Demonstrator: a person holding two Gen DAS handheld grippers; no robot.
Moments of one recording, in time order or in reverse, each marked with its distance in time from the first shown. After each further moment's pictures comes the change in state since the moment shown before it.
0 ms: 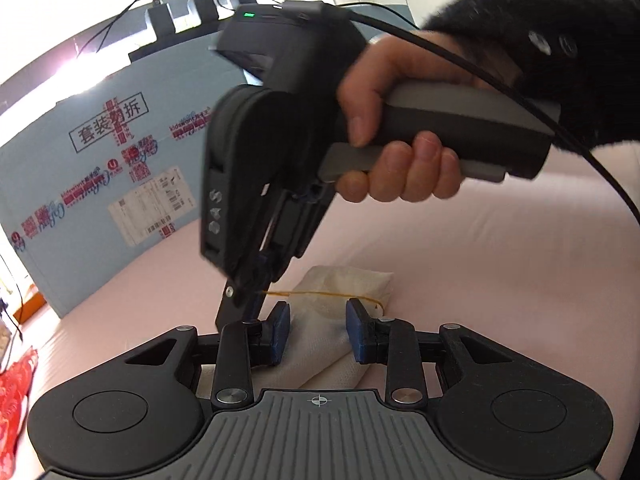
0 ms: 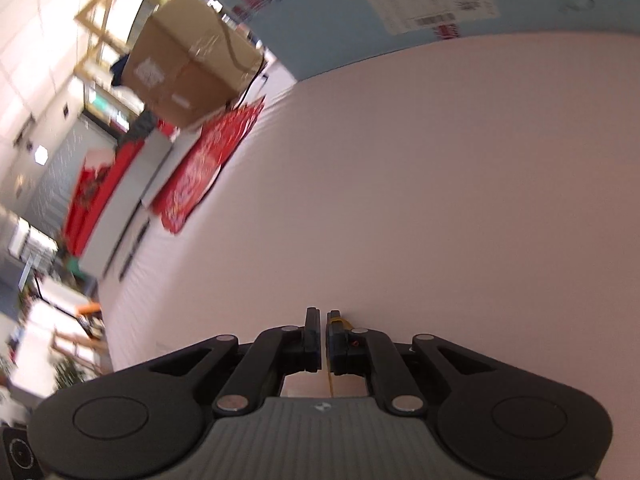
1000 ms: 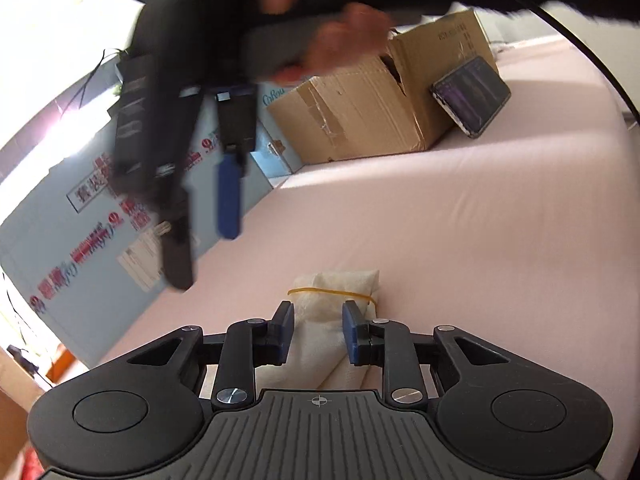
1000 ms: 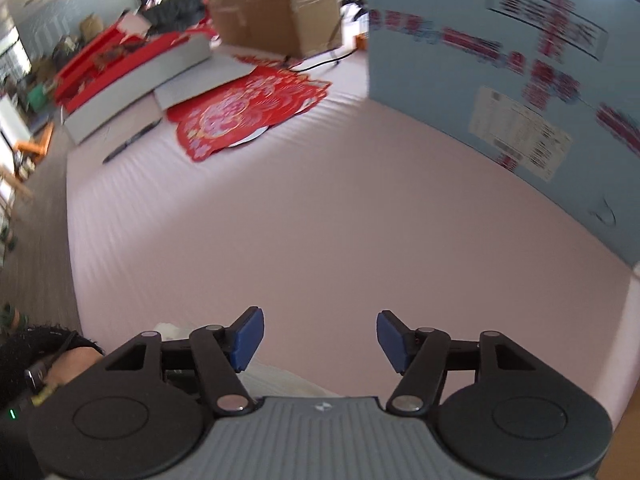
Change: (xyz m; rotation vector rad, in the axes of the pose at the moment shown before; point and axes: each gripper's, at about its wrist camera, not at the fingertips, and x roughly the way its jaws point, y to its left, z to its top) left arm -0.011 0.000 -0.004 0.097 -0.041 -0.014; right arm -0.100 0.028 -0.015 -0.241 -0.097 -0.183
